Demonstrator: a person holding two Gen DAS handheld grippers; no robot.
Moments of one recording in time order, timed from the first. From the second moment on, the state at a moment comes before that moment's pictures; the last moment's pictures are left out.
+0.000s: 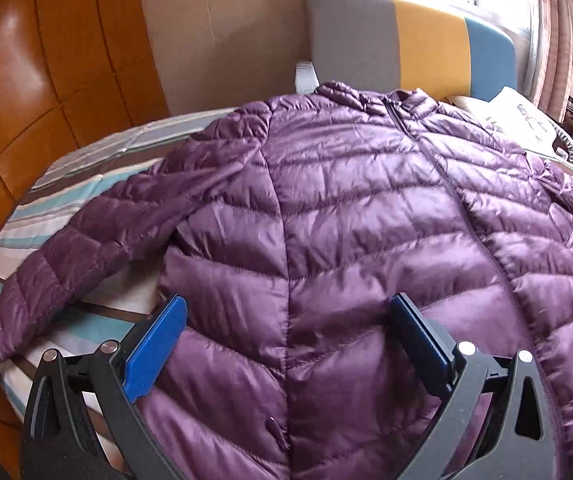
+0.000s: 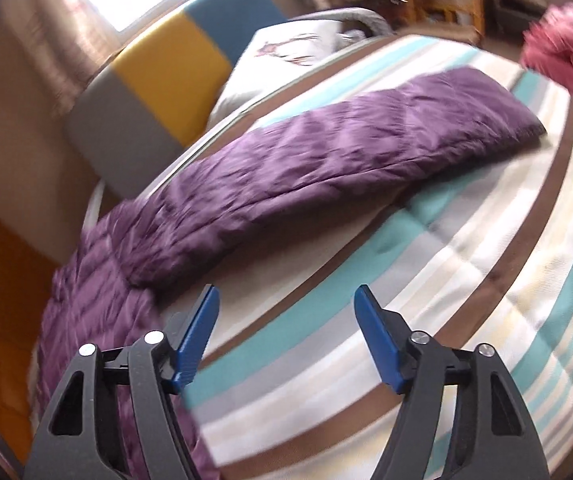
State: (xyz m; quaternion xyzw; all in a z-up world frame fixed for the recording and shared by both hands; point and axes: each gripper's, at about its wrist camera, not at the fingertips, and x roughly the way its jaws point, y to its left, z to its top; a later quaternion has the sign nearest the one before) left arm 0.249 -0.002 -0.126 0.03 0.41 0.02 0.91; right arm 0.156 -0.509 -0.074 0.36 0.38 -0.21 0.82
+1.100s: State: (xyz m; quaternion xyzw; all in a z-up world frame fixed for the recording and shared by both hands) left arm 0.259 0.011 -0.144 0.05 0.42 -0.01 0.91; right arm 0.203 -0.619 -0.081 0.40 0.27 -0.35 0.80
